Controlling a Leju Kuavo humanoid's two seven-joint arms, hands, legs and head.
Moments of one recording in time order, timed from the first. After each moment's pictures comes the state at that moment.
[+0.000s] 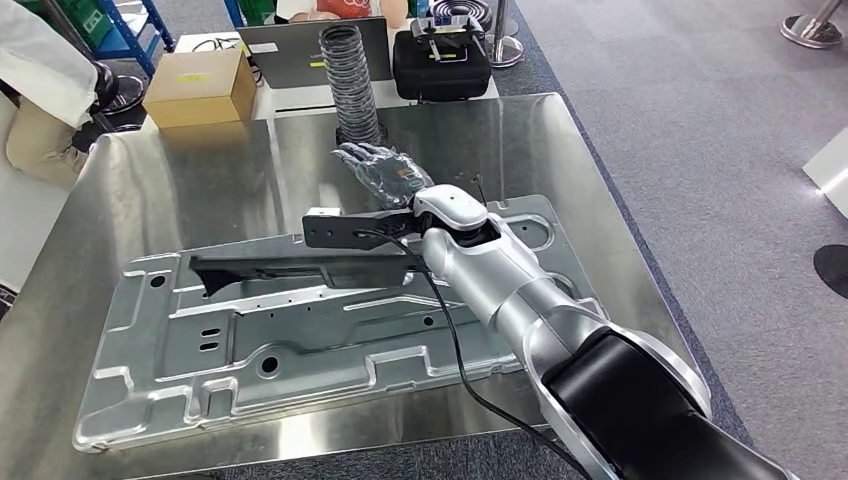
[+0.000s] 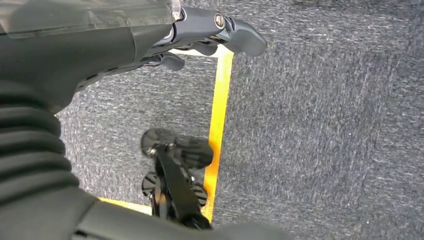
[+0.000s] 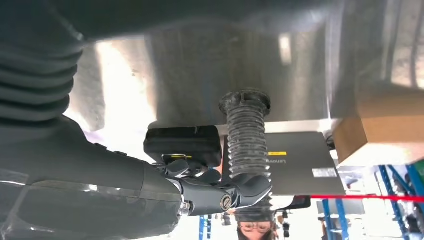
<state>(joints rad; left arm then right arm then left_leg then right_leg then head) -0.08 -0.01 1.22 -0.22 -0.84 -0.02 -0.42 -1.11 0.33 0.61 -0.44 1.01 -0.10 -0.23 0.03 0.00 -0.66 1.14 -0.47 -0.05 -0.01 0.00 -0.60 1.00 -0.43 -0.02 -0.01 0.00</state>
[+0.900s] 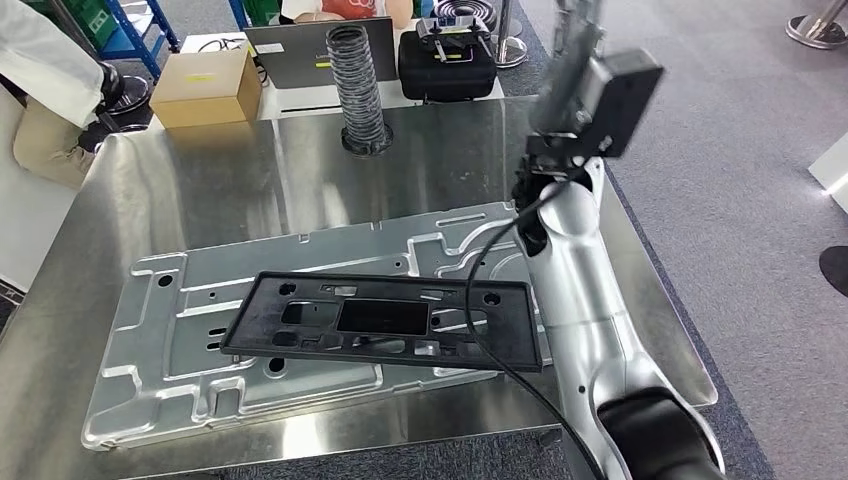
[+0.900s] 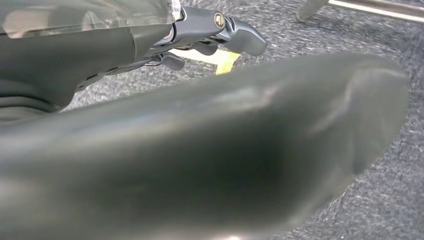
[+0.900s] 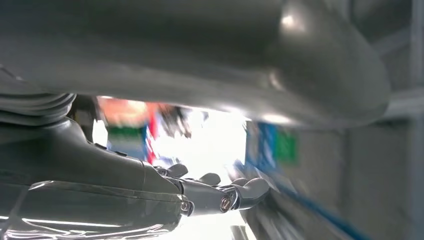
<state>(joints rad) -0.07 -0.03 1.27 -0.22 -0.78 -0.01 -0.45 -0.82 0.23 0.17 -1.25 0.17 -0.35 -0.54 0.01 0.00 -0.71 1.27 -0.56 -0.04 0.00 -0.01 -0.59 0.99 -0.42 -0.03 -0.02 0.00</state>
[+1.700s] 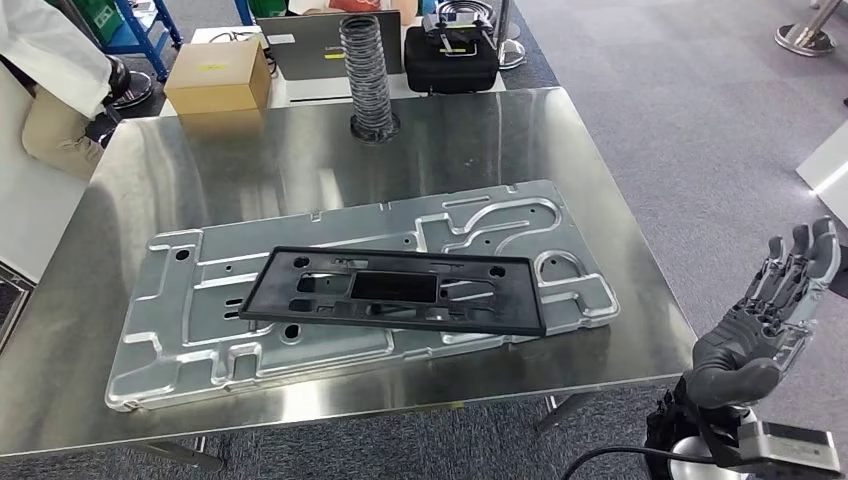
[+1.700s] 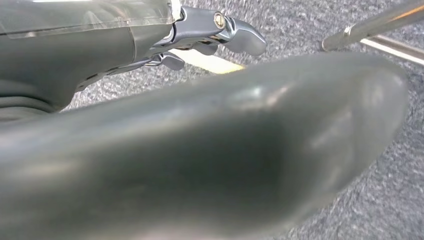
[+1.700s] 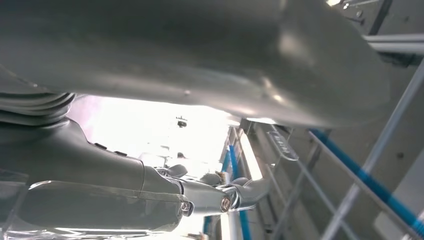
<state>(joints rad) -0.06 -0.05 1.35 -0.22 -0.74 0.03 -0.46 0.07 0.01 -0.03 -2.00 0.21 -0.45 -0.70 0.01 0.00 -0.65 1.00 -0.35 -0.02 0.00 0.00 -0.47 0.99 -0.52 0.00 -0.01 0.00</state>
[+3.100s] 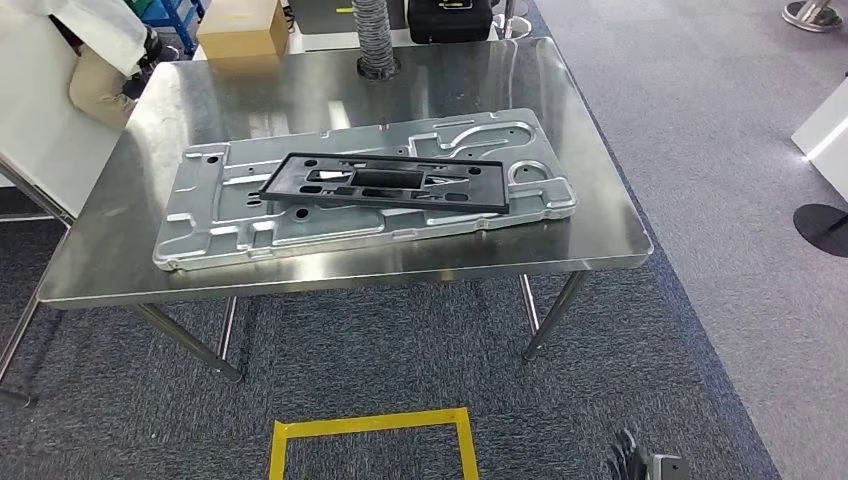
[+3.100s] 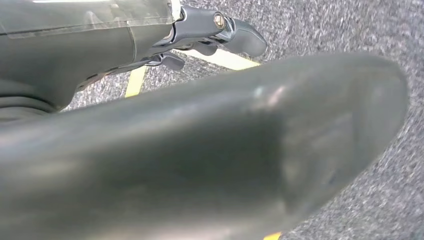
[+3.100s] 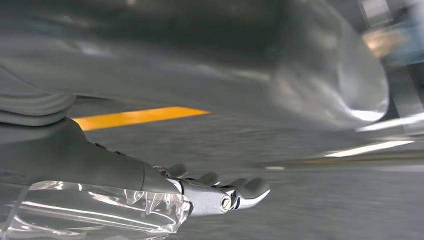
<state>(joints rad) -0.06 -0.08 1.37 -0.24 -0.83 0.03 -0.45 0.03 0.09 -0.62 -0.66 0.29 0.19 -0.65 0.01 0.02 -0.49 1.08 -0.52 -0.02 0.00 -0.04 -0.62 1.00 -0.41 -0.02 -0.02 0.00</state>
